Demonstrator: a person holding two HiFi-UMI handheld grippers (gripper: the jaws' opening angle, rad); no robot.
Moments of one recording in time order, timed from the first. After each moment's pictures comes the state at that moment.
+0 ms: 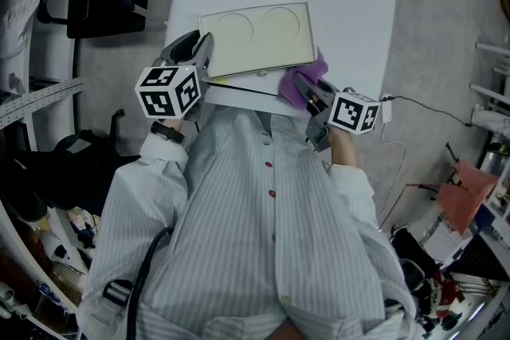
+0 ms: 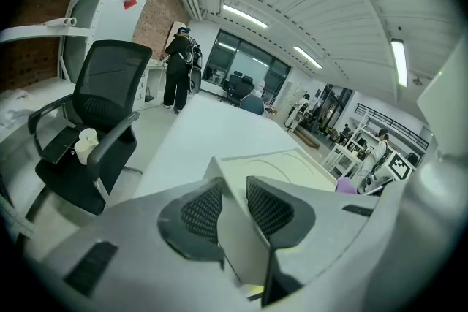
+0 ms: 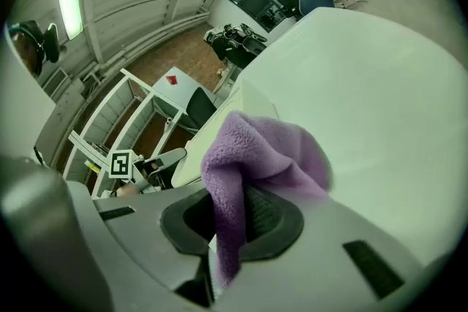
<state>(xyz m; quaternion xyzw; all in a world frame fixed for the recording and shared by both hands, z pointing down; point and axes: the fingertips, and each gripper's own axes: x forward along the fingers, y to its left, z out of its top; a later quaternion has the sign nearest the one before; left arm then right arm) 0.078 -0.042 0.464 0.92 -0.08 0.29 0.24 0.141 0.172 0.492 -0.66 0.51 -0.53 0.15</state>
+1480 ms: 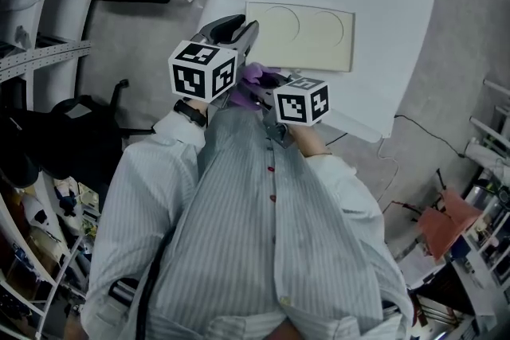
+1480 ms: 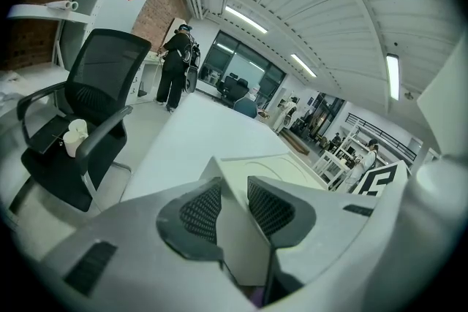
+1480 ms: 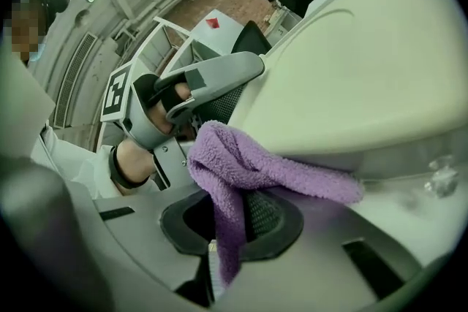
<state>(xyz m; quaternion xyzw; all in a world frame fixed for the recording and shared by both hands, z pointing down) 0.079 -0.045 0.466 0.92 -0.05 0.27 0.27 -0.024 0.027 0.502 -0.48 0.67 -0.56 0.06</state>
